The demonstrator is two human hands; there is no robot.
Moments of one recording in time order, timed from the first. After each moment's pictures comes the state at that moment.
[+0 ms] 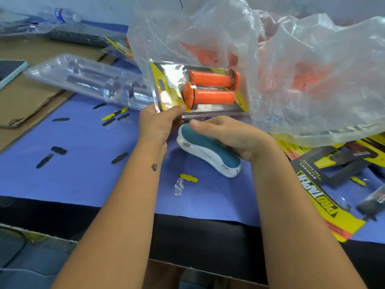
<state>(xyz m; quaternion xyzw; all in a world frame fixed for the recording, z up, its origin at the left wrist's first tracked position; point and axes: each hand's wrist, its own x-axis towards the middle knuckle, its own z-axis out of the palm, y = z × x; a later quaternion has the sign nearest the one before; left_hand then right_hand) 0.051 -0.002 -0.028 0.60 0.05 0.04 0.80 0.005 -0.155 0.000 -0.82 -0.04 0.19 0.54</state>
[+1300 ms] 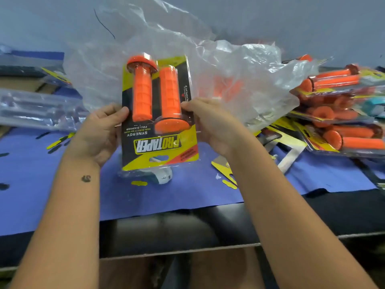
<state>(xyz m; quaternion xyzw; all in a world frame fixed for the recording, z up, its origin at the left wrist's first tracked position) 0.028 0.009 0.020 0.60 -0.15 -0.10 0.78 -0.056 -0.190 0.061 -0.69 0.08 -0.05 0.71</state>
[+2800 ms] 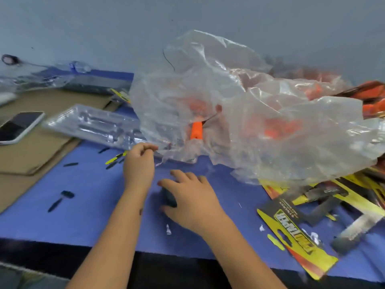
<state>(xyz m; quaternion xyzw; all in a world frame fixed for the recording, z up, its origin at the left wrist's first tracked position) 0.047 0.018 -0.010 0.78 0.09 0.17 0.60 -0.039 -0.106 -0.010 -0.98 -0.16 -0.04 0.14</state>
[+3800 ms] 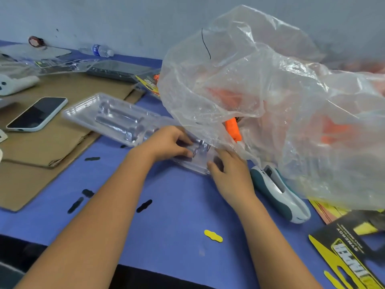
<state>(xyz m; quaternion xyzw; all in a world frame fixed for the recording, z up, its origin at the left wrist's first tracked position) 0.148 0.067 -0.006 0.91 -0.23 -0.04 0.33 0.049 -0.118 -0.039 -0.93 0.01 -0.12 0.34</state>
